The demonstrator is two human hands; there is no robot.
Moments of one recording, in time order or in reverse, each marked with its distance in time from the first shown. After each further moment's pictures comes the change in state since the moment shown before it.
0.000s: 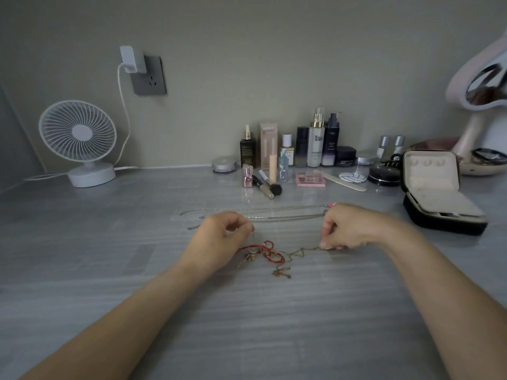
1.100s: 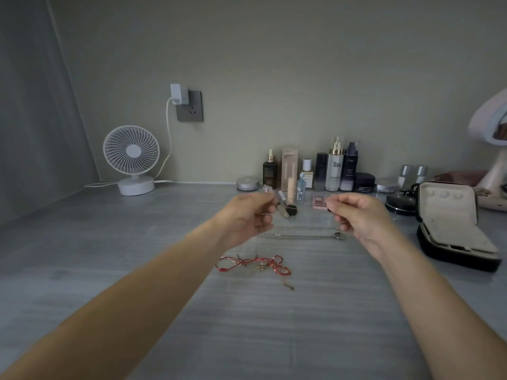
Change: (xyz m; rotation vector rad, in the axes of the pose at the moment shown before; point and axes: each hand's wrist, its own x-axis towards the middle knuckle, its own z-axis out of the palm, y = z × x) left_hand 0.031 0.065 -0.016 -0.820 -0.180 -0.319; right_hand -0.003 0.002 -0.015 1.130 0.429 -0.244
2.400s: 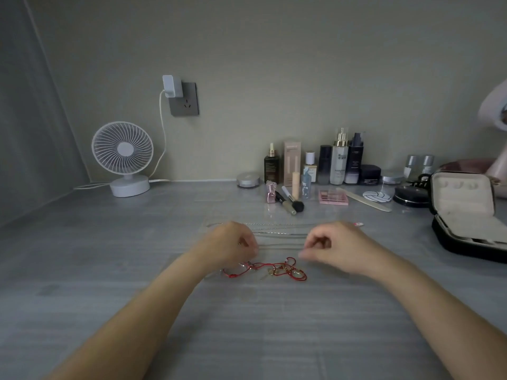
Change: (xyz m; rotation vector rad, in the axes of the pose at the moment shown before) left_hand -0.009 -0.030 -0.060 1.201 0.065 0.119; right_hand -0.019 0.015 0.037 -0.842 -0.414 -0.219
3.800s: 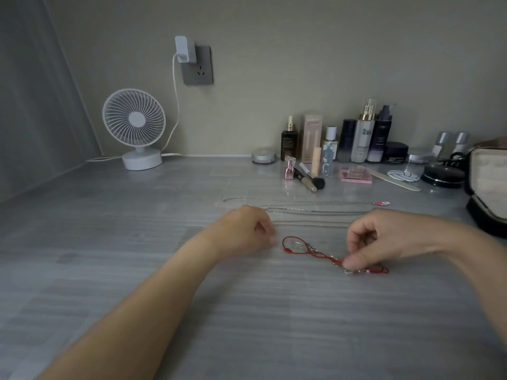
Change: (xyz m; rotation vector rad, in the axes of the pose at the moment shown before) left_hand -0.015 -0.013 0.004 0.047 -0.027 0.037; right_hand -0.007 0.000 -0.015 0.042 -0.427 0.086
